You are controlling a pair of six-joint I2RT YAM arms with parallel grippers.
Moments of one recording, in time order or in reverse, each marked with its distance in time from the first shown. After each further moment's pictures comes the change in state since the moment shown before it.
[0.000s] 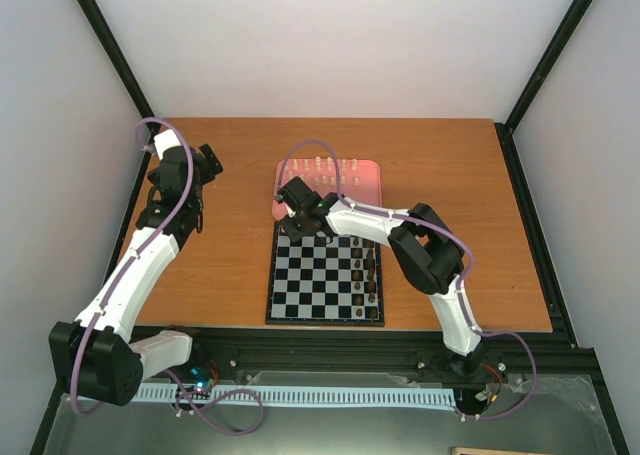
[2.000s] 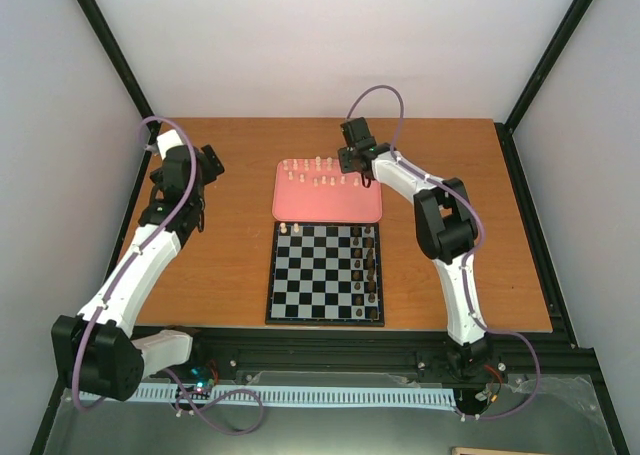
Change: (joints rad) left arm 0.000 0.022 0.000 0.000 0.000 0.000; right arm -0.396 0.118 0.267 0.024 0.173 -0.031
